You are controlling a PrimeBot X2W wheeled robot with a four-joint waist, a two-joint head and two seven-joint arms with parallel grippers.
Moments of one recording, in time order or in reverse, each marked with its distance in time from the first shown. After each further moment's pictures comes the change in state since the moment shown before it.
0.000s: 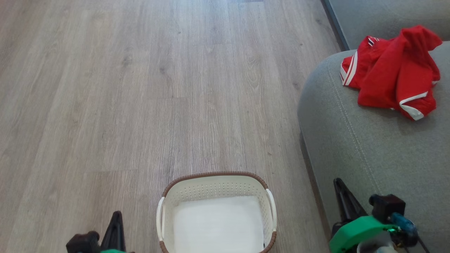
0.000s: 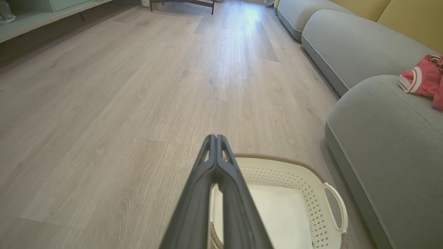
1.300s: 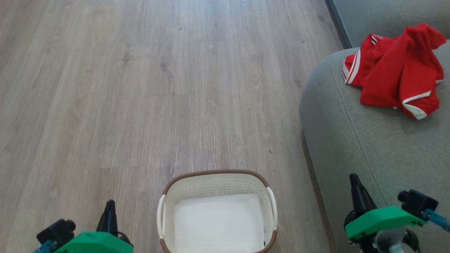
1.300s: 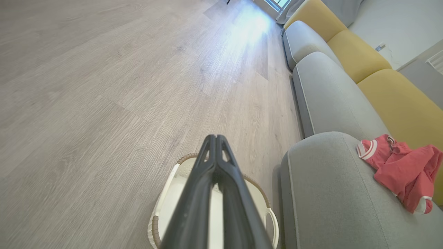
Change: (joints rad) left arm -0.062 -0.031 0.094 0.010 -0.386 -0.099 0.105; right arm -0.009 0.000 -0.058 -0.029 0.438 0.000 0.108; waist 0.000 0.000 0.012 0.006
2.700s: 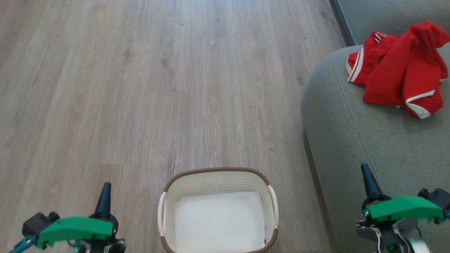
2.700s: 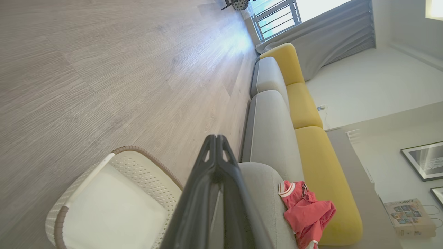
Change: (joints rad) left arm -0.072 -0.038 0.103 0.007 -0.412 -0.108 0.115; right arm -0.031 0.000 -0.067 -0.030 0.468 0.000 0.121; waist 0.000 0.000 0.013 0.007
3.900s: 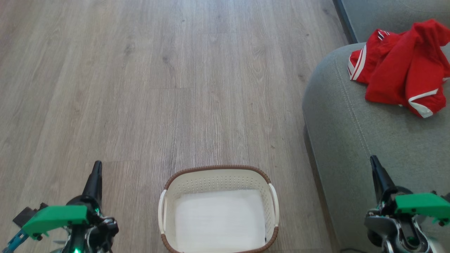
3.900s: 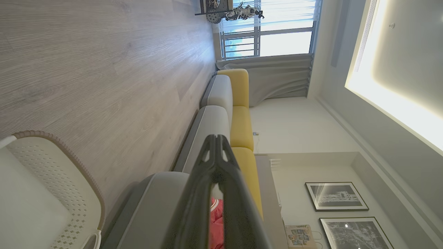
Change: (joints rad) left arm -0.076 -0.034 0.097 0.008 -0.351 -0.092 0.105; right arm -0.017 0.002 -0.060 -0.032 0.395 0.000 0.097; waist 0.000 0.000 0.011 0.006
